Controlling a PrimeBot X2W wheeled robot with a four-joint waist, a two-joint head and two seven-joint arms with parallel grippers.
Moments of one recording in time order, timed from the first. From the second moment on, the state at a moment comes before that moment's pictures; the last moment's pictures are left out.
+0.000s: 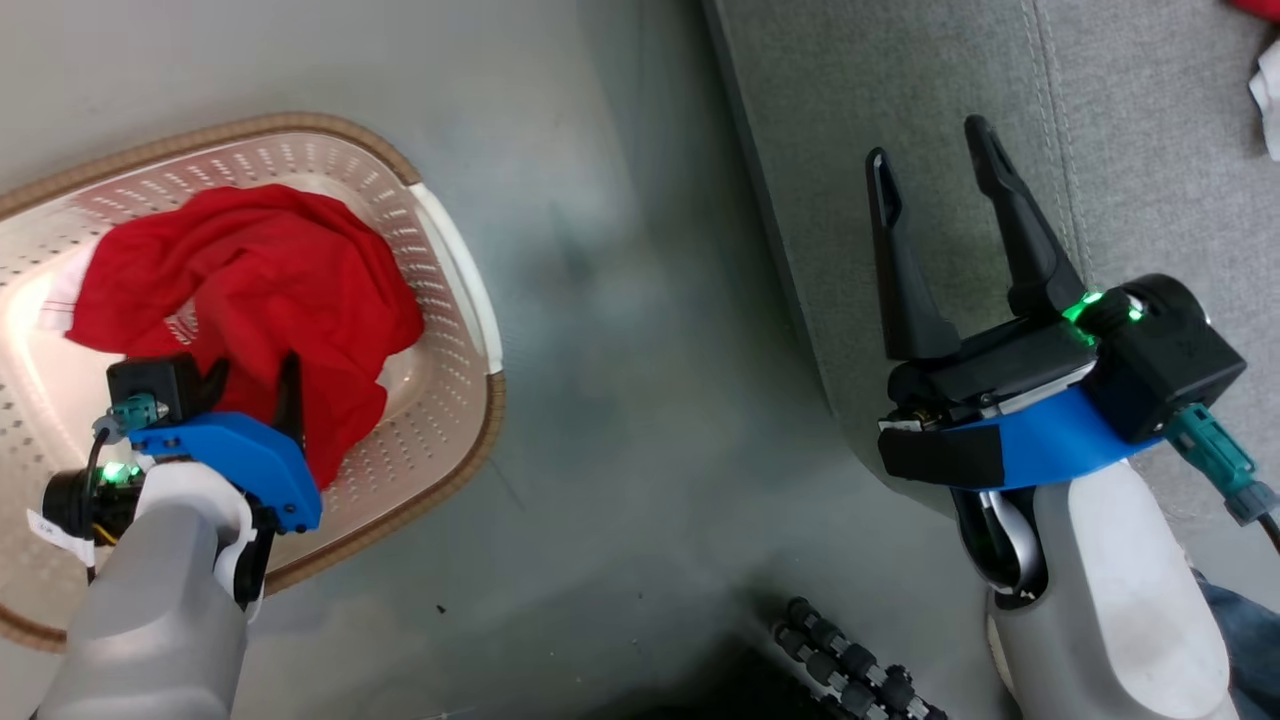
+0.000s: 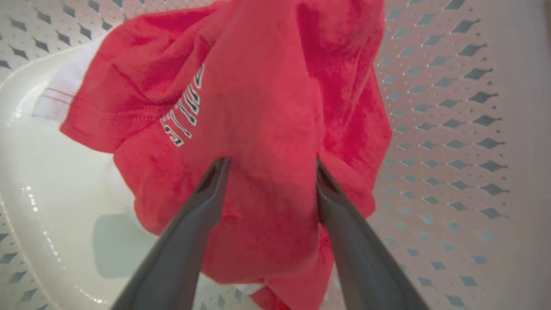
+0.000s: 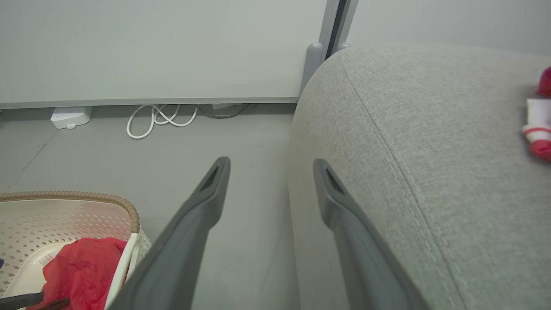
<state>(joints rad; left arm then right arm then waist) -0.78 0.22 -0.29 1.11 -0.42 -0.07 -0.20 -0.45 -0.05 0.16 0.00 0.10 0.13 -0.18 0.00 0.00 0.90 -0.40</state>
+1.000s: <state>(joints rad) -0.82 0.16 -0.34 1.23 -0.46 -0.11 -0.19 -0.47 -0.05 0.19 0.12 0.12 0.13 -0.23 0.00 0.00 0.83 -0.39</state>
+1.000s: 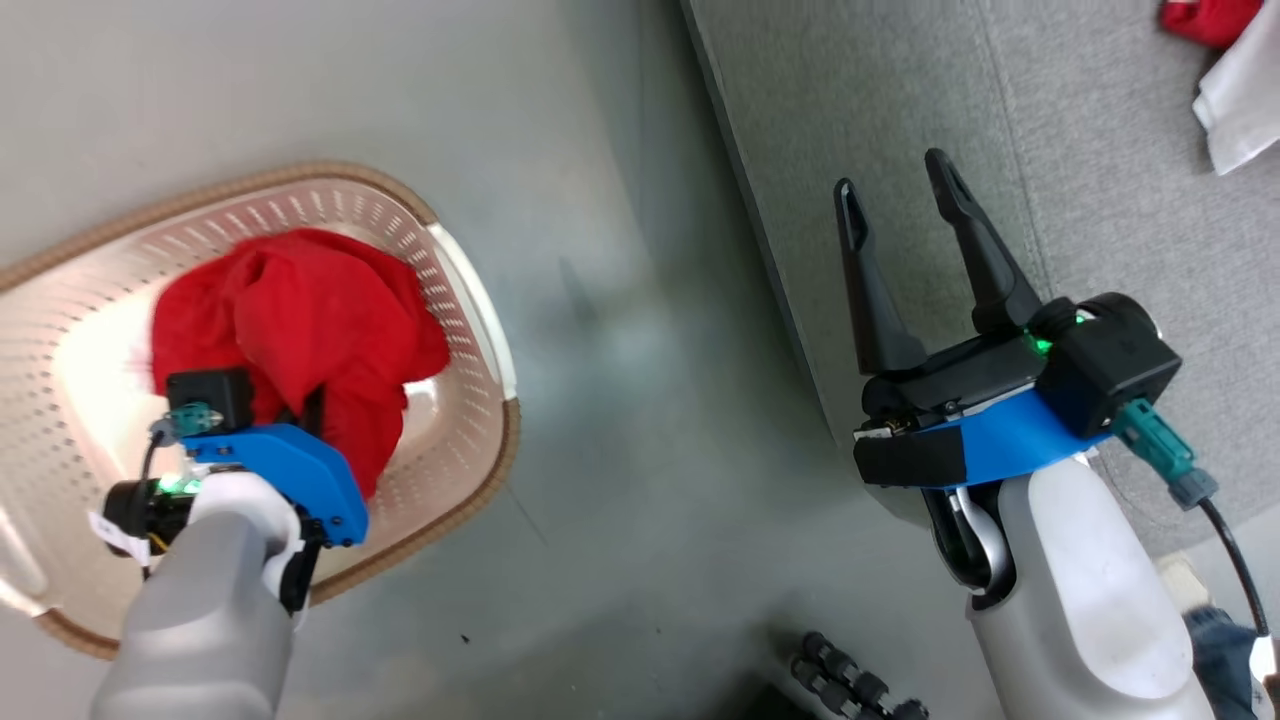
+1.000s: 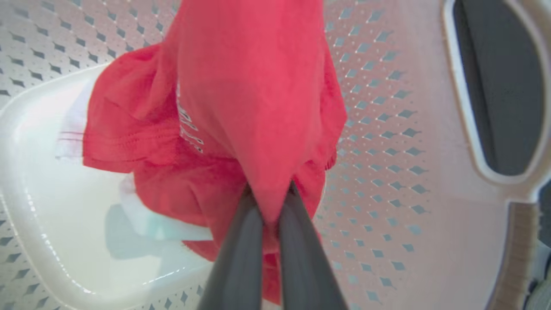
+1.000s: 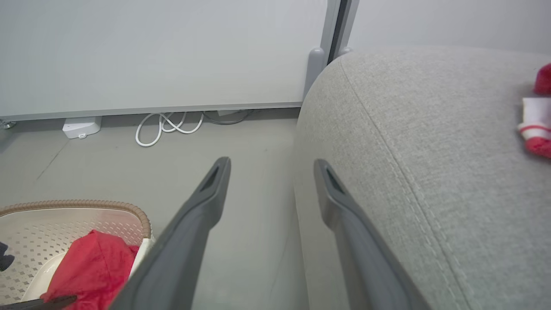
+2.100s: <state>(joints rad) -0.83 0.05 -0.88 0.80 -0.70 -0.13 -0.20 -0.21 -0.05 0.22 0.16 0.04 0.13 -0.03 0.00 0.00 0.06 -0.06</state>
